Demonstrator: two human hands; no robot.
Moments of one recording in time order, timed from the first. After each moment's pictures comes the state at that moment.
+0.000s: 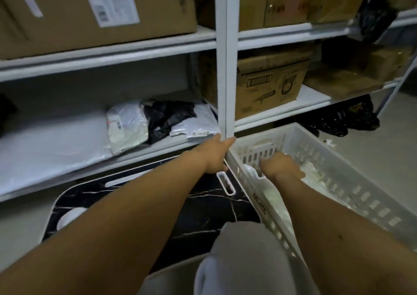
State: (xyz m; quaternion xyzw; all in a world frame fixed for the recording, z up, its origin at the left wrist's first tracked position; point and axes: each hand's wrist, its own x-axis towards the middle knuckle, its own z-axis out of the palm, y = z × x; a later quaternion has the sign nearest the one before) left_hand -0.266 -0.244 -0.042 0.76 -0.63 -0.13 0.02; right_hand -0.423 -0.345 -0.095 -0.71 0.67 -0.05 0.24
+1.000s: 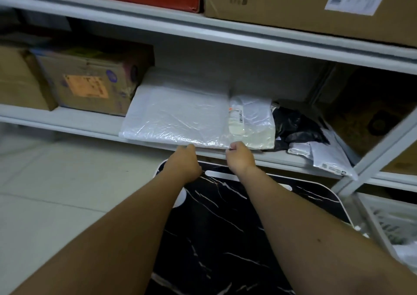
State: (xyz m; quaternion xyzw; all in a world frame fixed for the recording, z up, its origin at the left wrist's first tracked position) left_hand 0.005 -0.005 -0.116 0.94 -0.21 -0.14 0.20; right_hand -0.048 -0.152 -0.118 -0.84 0.33 -0.07 0.43
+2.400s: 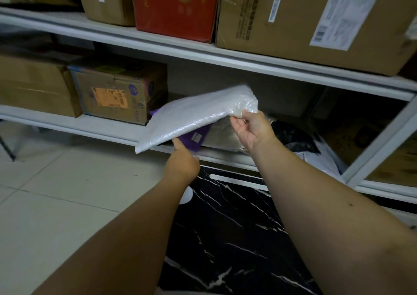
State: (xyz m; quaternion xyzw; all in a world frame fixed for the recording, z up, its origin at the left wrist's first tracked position) left_hand -0.043 0.038 -0.080 0.89 -0.09 -0.06 0.43; right_hand -0.056 -0.123 0.002 -0.33 0.18 -0.22 0.90
